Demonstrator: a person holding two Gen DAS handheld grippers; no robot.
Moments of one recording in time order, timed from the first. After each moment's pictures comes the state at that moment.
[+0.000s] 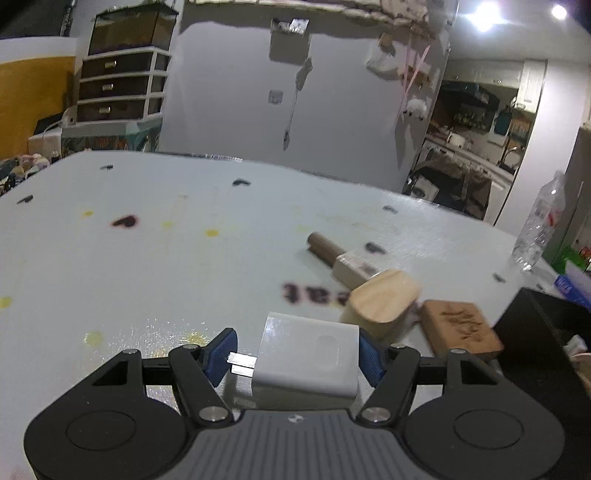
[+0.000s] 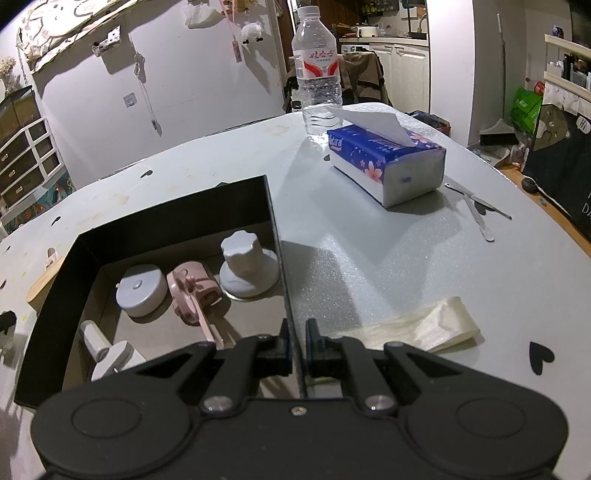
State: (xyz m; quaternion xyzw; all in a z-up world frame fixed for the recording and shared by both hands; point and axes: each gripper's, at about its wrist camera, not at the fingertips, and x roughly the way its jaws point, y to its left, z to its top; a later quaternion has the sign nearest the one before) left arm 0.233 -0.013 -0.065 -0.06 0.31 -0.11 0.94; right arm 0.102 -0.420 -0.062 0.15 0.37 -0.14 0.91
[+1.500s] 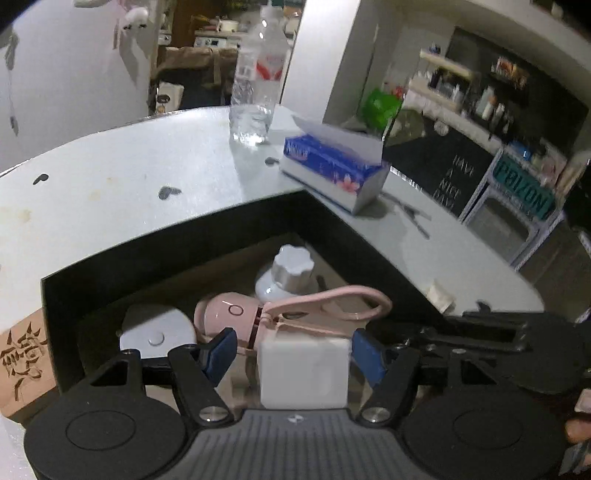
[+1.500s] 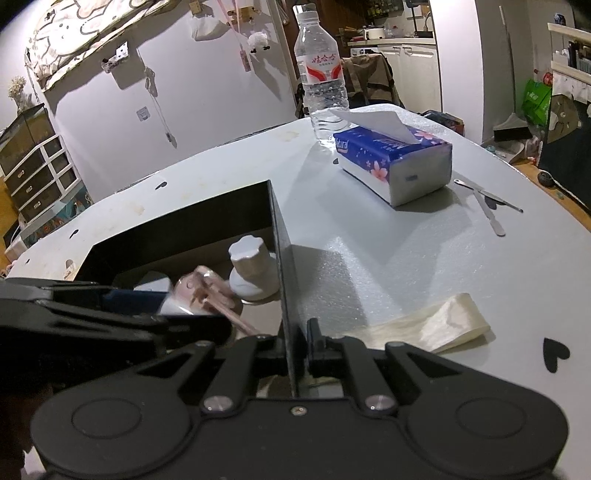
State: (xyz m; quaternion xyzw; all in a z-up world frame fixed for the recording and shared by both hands) left arm 0.209 -0.284 -0.050 0.09 0.41 -0.43 0.80; right arm 0.095 -0.429 -0.065 0.17 0.35 -0.12 0.91
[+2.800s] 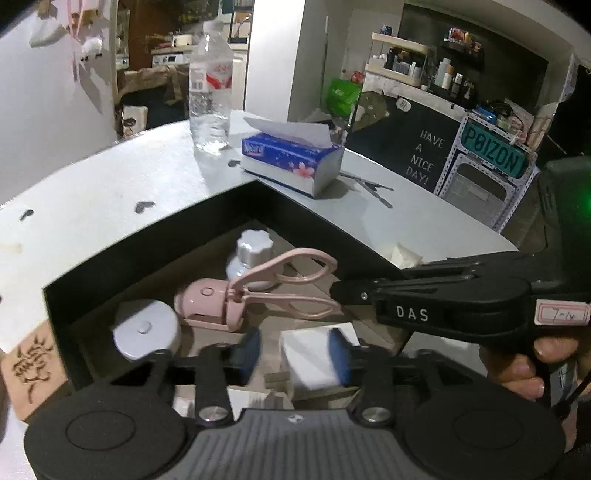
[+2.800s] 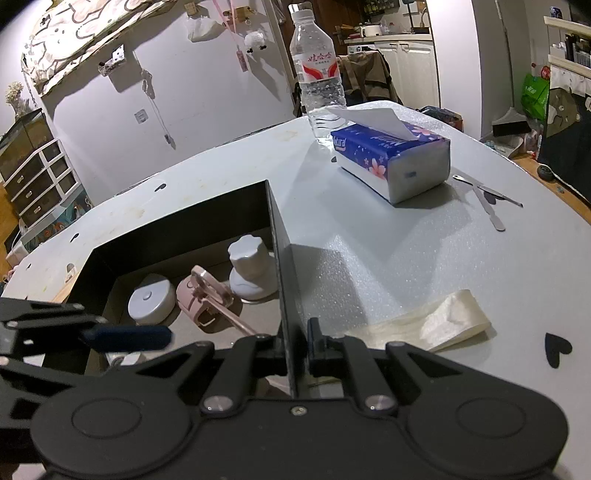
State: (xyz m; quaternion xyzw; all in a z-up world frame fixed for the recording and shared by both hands) left arm 0.173 -0.275 -0.041 0.15 0.37 -0.47 0.78; right arm 0.095 -0.432 -0.066 0.18 0.35 -0.12 0.91
